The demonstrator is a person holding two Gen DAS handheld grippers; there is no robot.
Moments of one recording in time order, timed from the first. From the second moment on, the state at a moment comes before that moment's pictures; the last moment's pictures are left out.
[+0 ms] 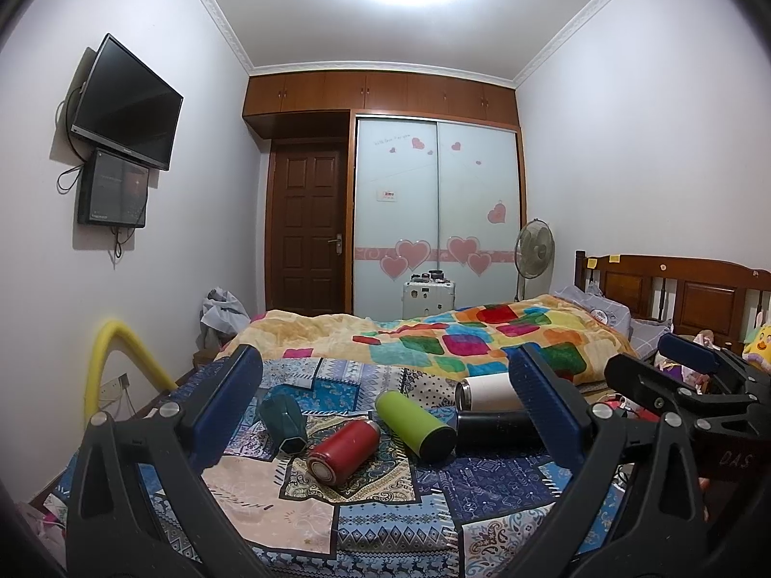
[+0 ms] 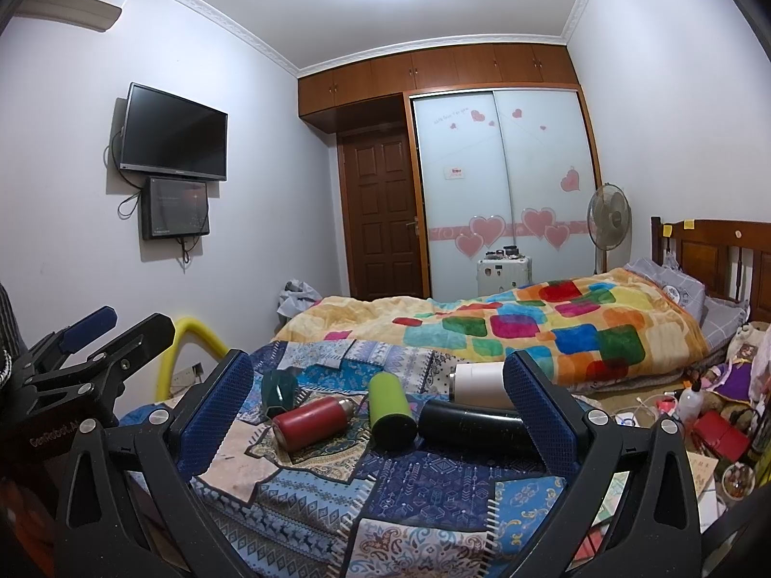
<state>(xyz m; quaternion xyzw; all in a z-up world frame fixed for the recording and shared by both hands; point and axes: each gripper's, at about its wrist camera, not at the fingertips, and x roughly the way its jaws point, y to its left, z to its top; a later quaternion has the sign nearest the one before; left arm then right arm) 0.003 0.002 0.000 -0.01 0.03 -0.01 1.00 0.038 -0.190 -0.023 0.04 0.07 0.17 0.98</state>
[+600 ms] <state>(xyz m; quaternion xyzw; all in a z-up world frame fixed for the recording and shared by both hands) 0.002 0.001 0.000 -0.01 0.03 -0.02 1.00 0.039 -0.190 -0.024 0.04 0.07 0.17 0.98</state>
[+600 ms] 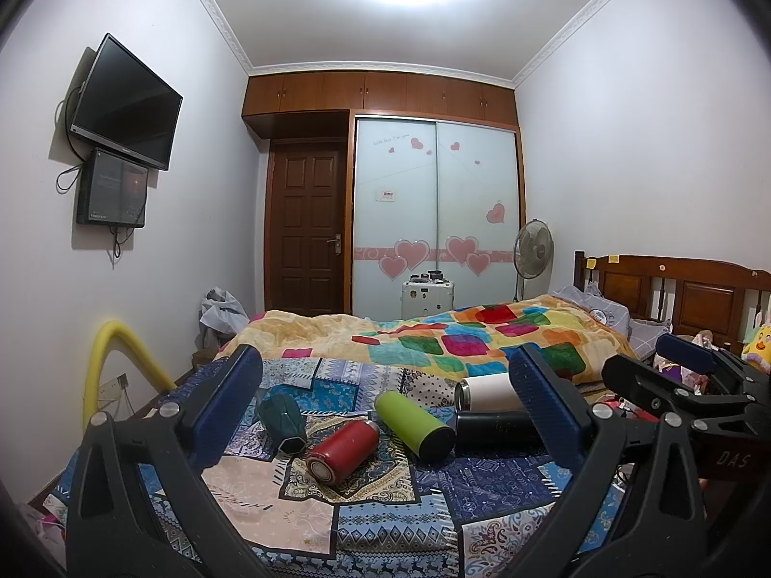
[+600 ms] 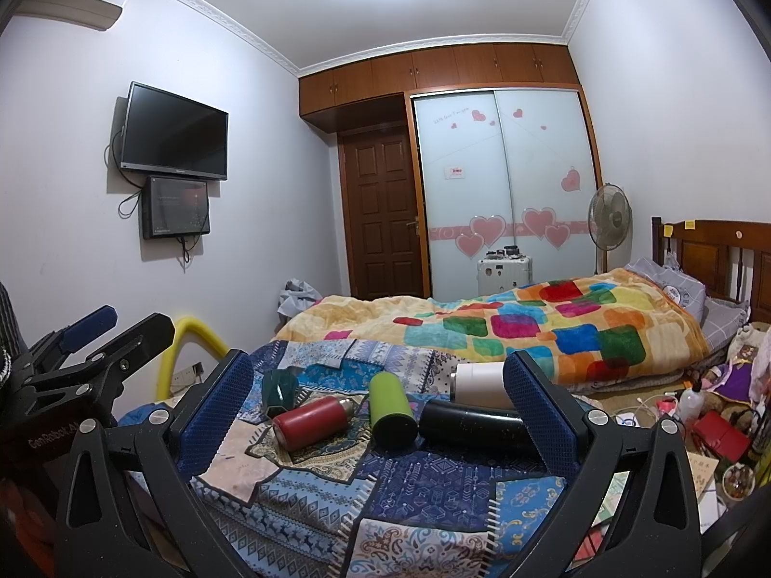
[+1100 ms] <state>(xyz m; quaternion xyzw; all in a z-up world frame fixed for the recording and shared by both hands) 0.006 0.002 -0.002 -0.01 0.03 -0.02 1.00 0.039 -0.190 -0.024 0.04 0.07 0.17 0.98</state>
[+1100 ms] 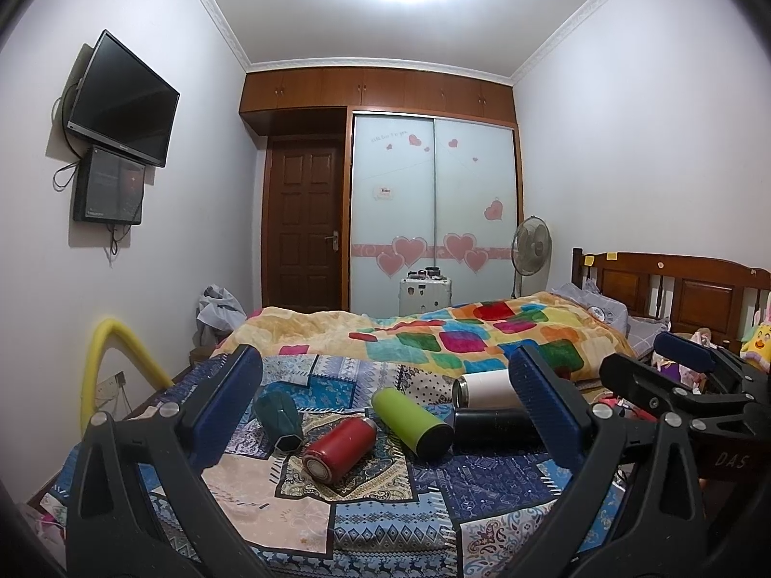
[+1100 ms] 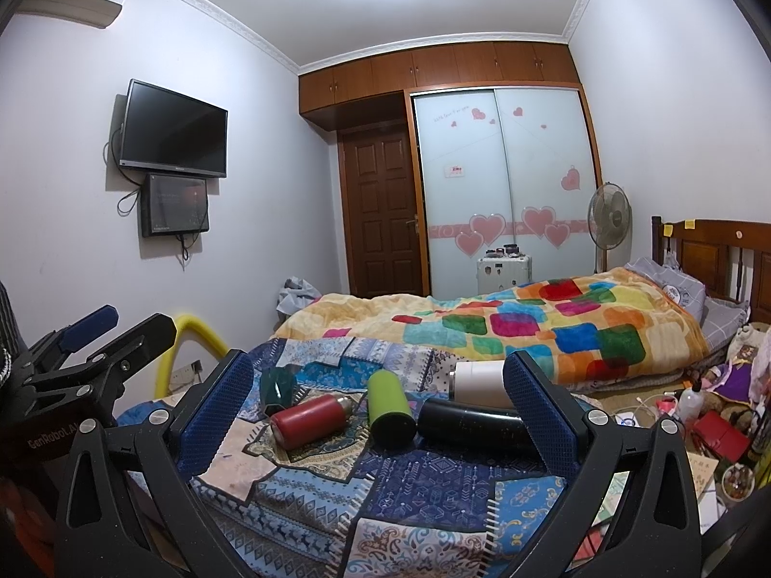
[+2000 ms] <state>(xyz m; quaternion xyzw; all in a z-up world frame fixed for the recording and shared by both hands) 0.175 0.021 -0.078 0.05 0.22 -0.05 0.97 0.128 -0.202 -0.085 0.02 0.18 0.14 0.97</state>
